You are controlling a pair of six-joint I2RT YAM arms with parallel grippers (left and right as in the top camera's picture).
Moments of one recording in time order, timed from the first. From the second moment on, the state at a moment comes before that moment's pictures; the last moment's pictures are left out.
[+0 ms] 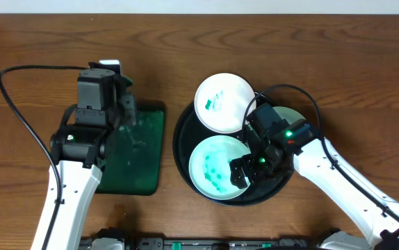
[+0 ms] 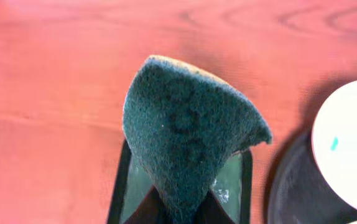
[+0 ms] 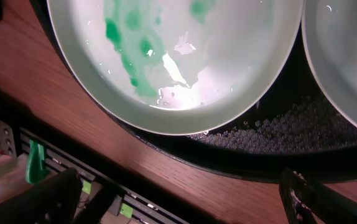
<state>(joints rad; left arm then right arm) -0.12 1.18 1.10 -0.68 -0.17 -0.10 0.58 1.45 1.02 -1.07 -0.32 0.26</state>
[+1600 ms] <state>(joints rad) -0.12 1.20 1.10 -0.71 -0.19 -0.07 0.58 1.50 0.73 -0.61 -0.24 0.85</state>
